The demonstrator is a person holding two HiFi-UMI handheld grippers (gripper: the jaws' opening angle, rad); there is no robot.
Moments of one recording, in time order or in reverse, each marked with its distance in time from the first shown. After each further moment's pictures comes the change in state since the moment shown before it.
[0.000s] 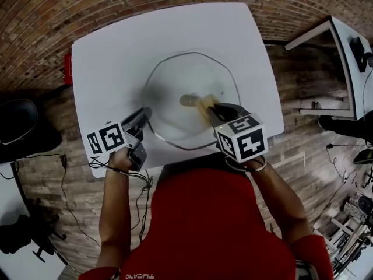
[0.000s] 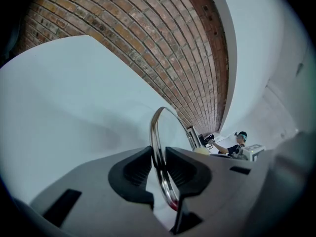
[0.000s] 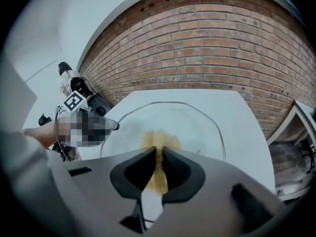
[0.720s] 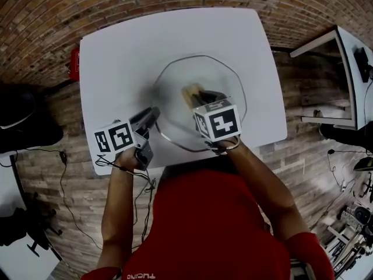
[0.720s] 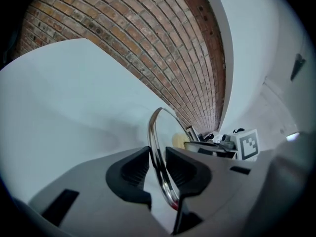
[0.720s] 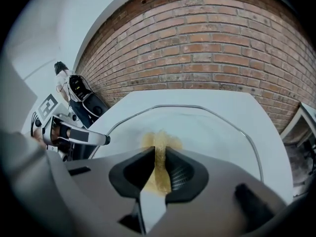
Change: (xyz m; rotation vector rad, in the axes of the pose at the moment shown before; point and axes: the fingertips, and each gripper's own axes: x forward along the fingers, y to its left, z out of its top) left arm -0.001 -0.001 0.001 0.038 -0.017 -0.007; right arm 0.074 0.021 0.038 -0.004 -0.011 -0.010
